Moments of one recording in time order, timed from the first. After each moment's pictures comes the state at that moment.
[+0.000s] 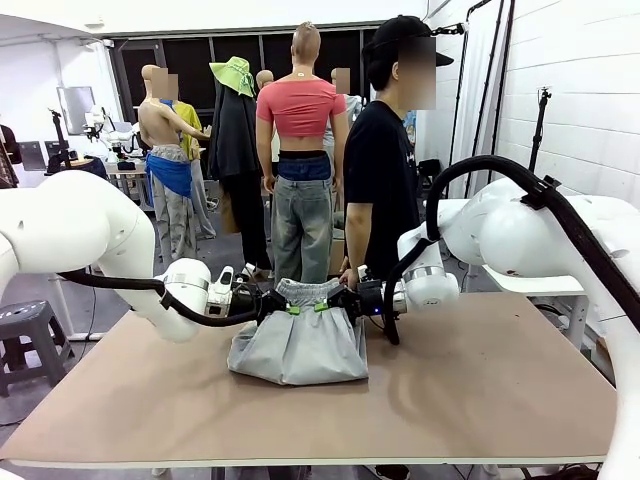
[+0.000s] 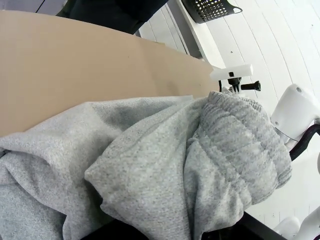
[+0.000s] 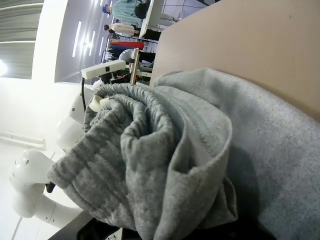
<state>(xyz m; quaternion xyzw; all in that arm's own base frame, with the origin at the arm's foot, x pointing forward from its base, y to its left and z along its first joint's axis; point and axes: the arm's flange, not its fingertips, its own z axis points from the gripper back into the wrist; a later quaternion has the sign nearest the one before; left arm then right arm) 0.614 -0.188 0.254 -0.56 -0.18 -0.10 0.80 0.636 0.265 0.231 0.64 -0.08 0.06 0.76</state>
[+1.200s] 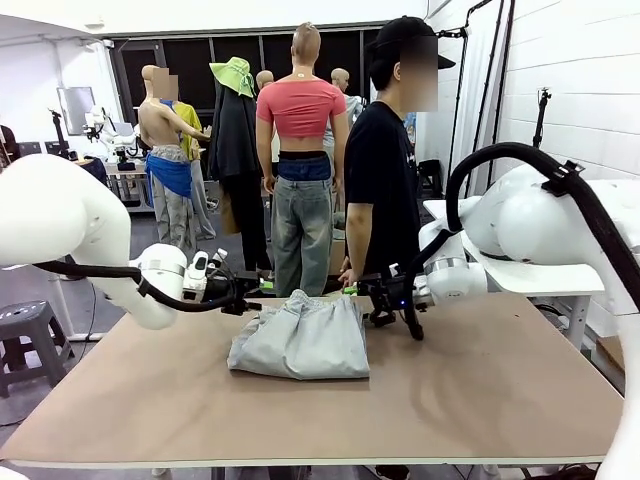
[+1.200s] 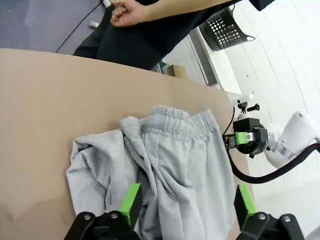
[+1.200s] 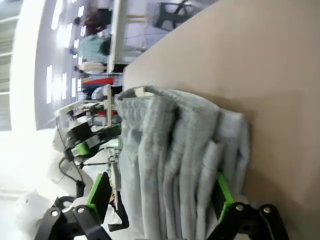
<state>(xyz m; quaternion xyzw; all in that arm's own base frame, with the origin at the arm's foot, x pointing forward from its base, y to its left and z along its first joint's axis) 0.615 -0.124 0.299 -0.52 -0.23 -0.06 0.82 0.640 0.189 0.247 0.57 -0.09 -0.06 0.81</state>
